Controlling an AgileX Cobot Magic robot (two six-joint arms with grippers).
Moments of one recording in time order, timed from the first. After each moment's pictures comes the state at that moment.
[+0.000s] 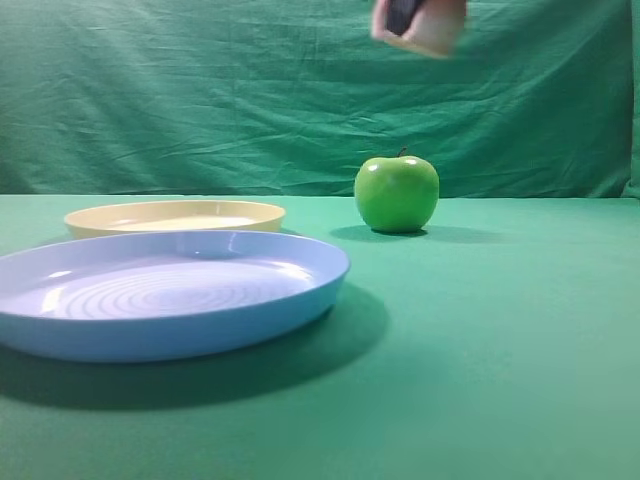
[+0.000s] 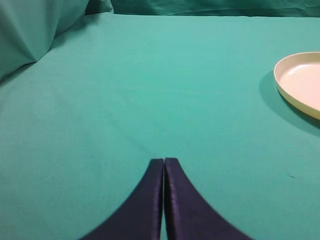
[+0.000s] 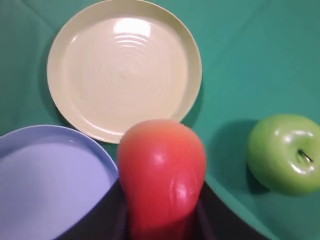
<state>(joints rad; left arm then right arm) 0.06 -0.02 0.01 0.32 0.38 -0.33 0.72 1.84 -1.62 0.07 0.87 -0.22</state>
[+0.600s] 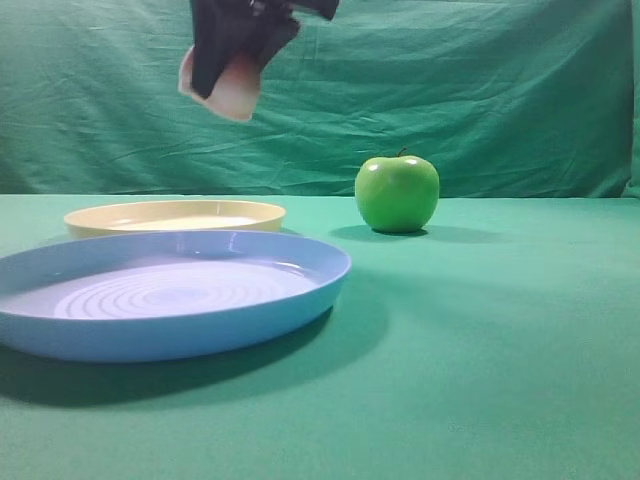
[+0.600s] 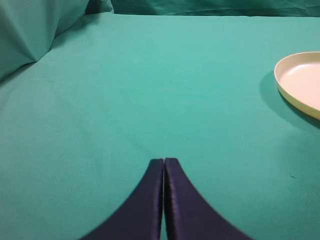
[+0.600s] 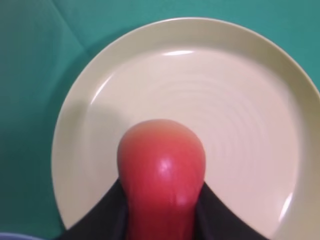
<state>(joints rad) 0.06 -0.02 0.01 0.32 0.38 -0.33 0.81 2.27 -1.96 0.14 0.79 -0.36</state>
